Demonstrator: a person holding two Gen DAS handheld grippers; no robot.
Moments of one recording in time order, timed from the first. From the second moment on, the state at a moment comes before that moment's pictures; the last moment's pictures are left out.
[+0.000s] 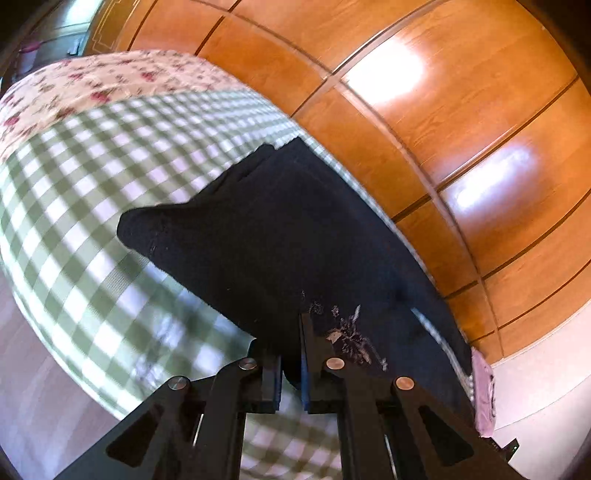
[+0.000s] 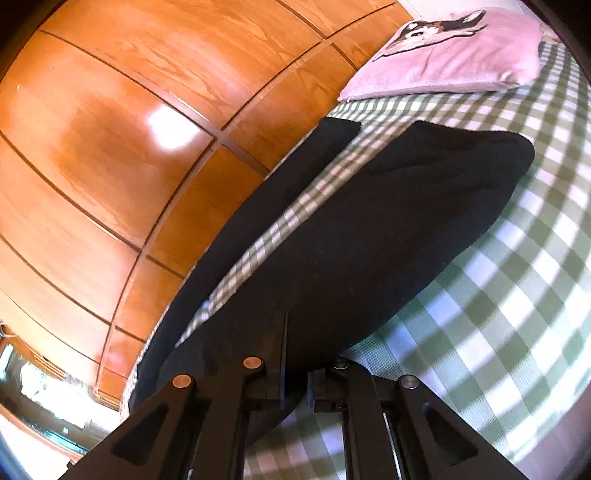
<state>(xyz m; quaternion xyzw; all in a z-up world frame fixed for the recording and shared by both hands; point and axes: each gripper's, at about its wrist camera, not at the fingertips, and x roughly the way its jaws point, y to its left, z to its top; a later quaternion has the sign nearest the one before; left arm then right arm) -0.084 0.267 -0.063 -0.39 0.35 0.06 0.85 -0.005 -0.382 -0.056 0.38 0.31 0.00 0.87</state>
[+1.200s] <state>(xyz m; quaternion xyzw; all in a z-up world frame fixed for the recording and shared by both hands) -0.108 0.269 -0.016 -0.33 0.28 0.18 0.88 -0.011 -0.447 -0.009 0.28 0.24 -0.21 0.90</state>
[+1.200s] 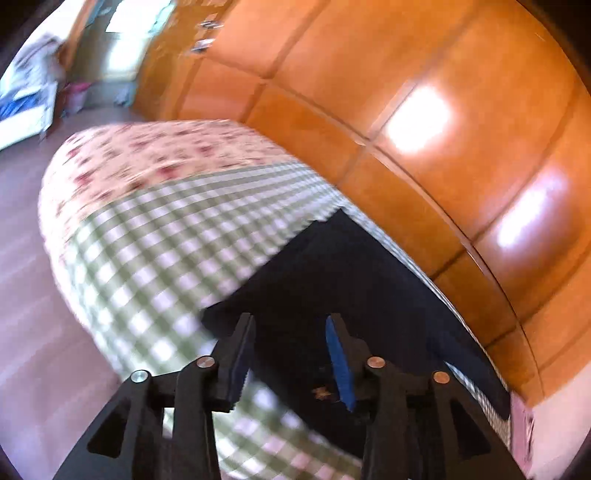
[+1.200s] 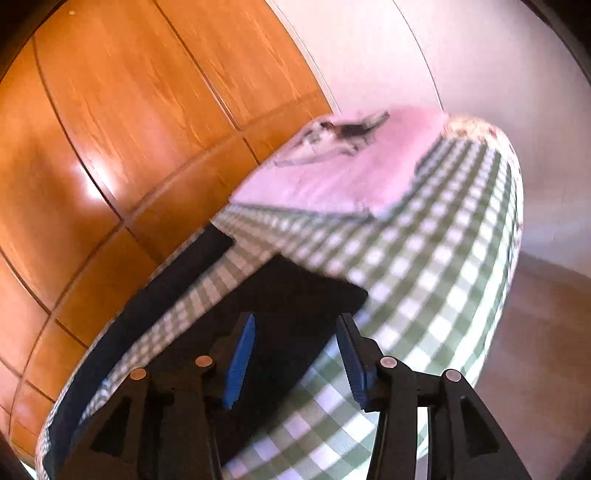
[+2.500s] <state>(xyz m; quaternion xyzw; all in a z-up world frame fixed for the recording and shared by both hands) 0.194 0.250 -0.006 -0.19 0.36 0.10 0.91 0.238 -0.202 -0.061 0.09 0.40 0.02 0.91</state>
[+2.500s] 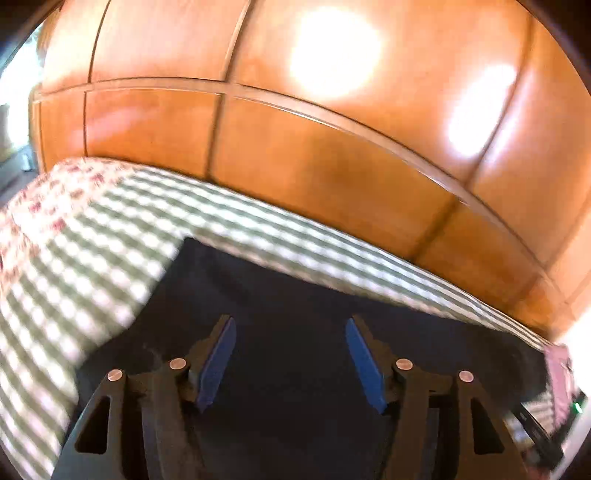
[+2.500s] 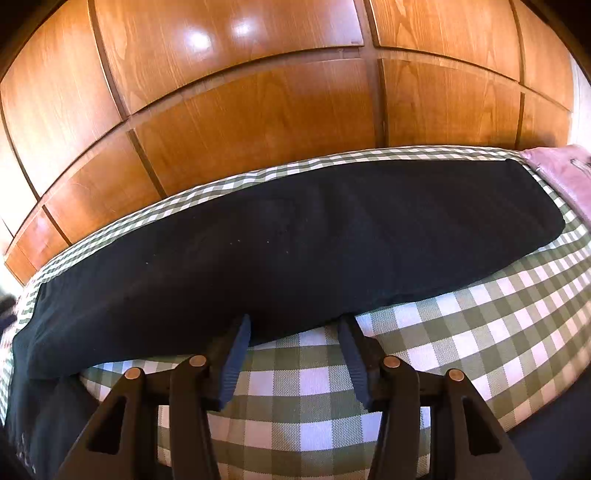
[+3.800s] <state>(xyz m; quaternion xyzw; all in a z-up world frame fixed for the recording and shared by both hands) 0.181 0.311 -0.018 -0.25 0.29 0.10 0.92 0.235 -0.203 -0.063 0.09 0.38 0.01 0.92</state>
